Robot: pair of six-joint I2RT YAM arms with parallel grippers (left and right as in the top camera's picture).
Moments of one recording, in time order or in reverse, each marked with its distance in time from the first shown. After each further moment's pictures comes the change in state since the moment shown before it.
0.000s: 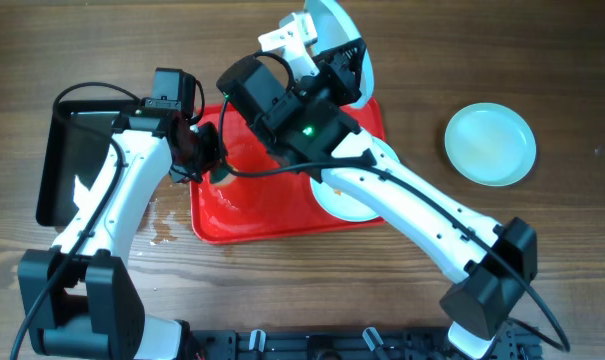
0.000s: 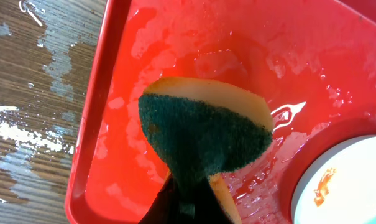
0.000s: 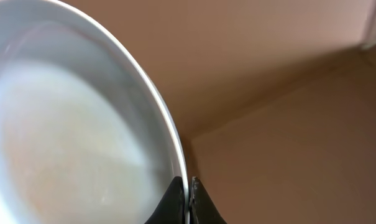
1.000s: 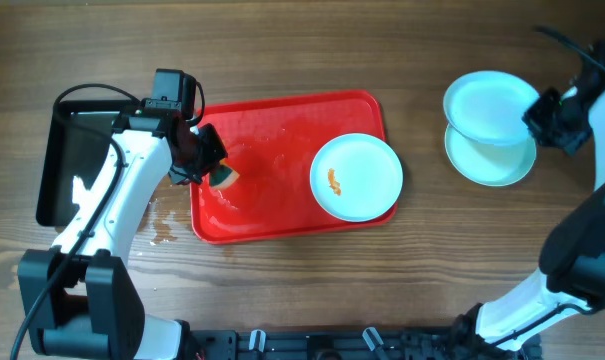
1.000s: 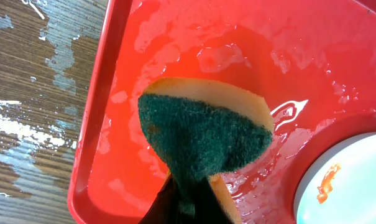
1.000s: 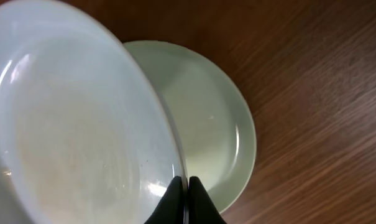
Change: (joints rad) left arm 0.000 0.000 0.000 -0.015 0.000 0.000; right arm -1.267 -0.005 -0.293 -0.197 -1.461 0.491
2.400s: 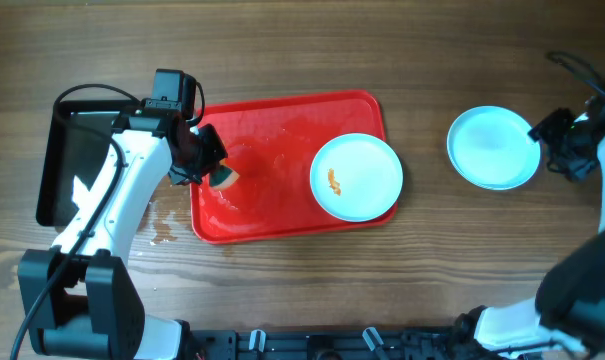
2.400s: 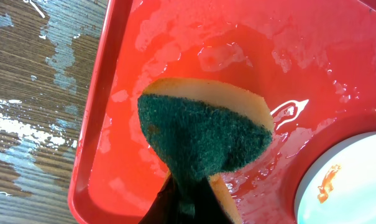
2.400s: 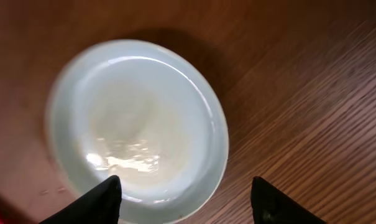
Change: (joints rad) left arm 0.000 0.000 0.000 -0.003 0.000 0.000; right arm -0.049 -0.208 -0.180 0.084 0.017 -0.015
